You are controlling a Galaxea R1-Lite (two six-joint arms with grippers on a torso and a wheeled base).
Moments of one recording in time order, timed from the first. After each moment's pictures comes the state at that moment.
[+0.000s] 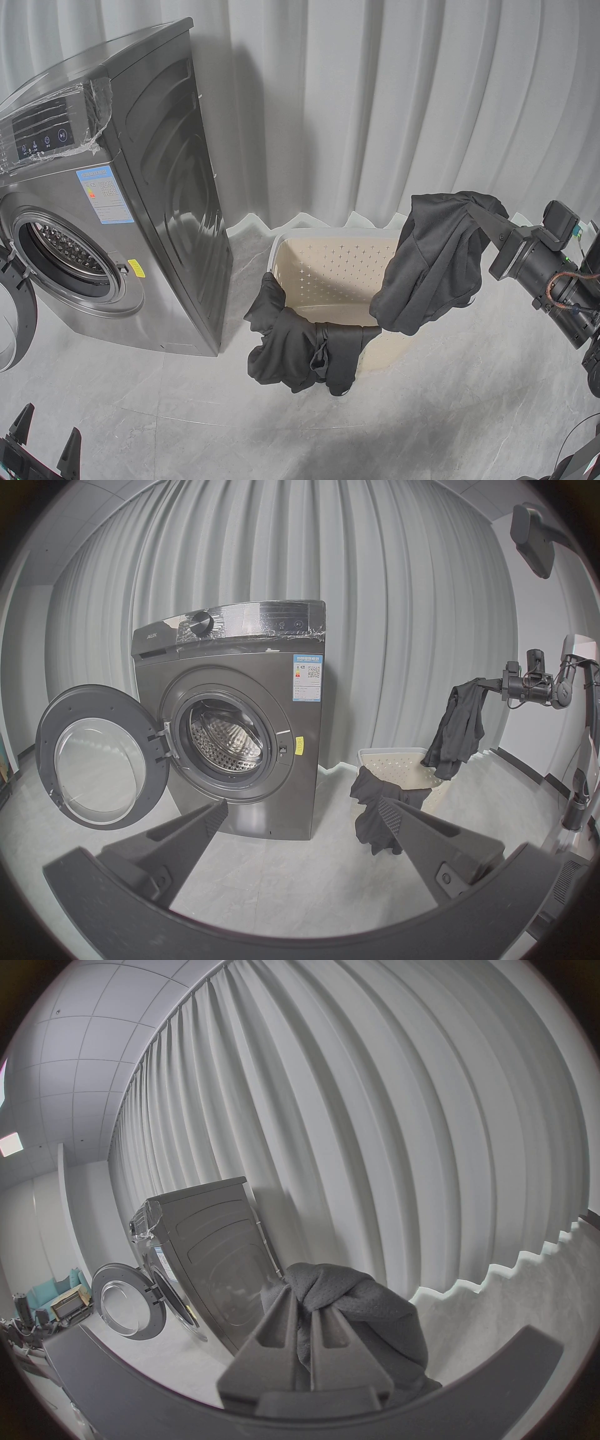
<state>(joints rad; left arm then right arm) 0.00 0.02 -0.02 0.00 -0.01 -0.02 0.51 1.45 -0.49 -1.16 -0.07 0.16</state>
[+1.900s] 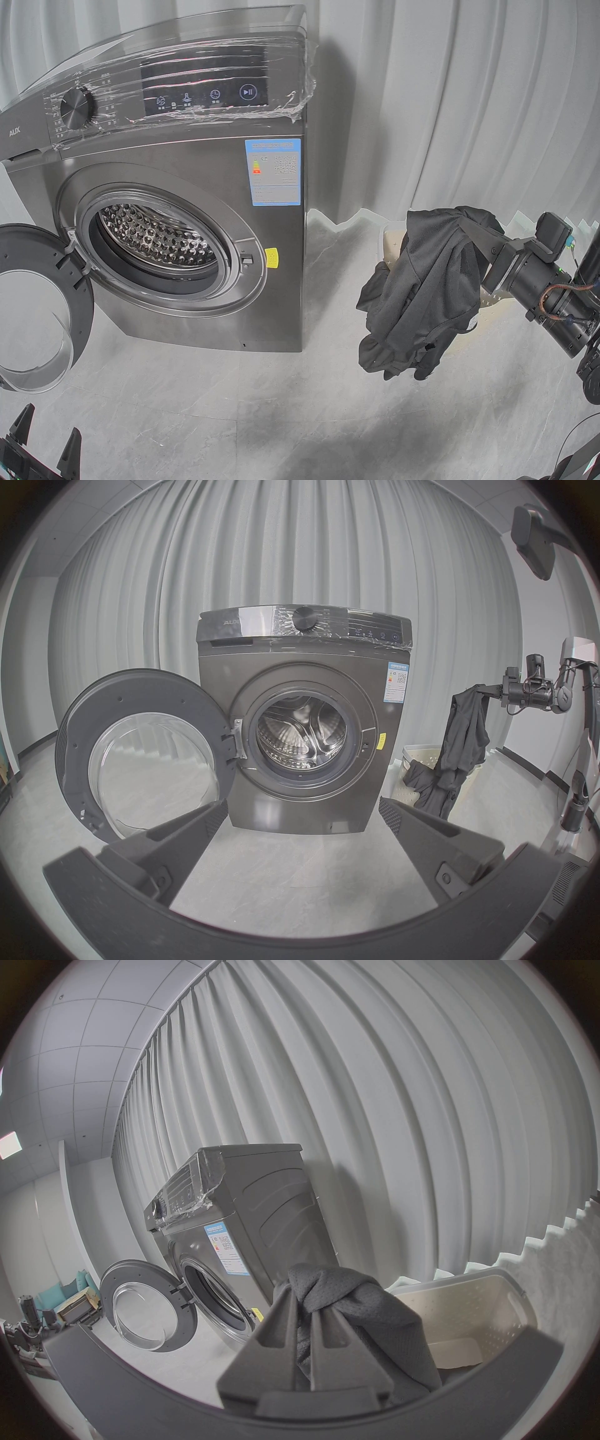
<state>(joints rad) 0.00 0.02 -0.02 0.00 -0.01 -0.03 0.53 1.46 -0.46 -1.17 -0.06 0.19</state>
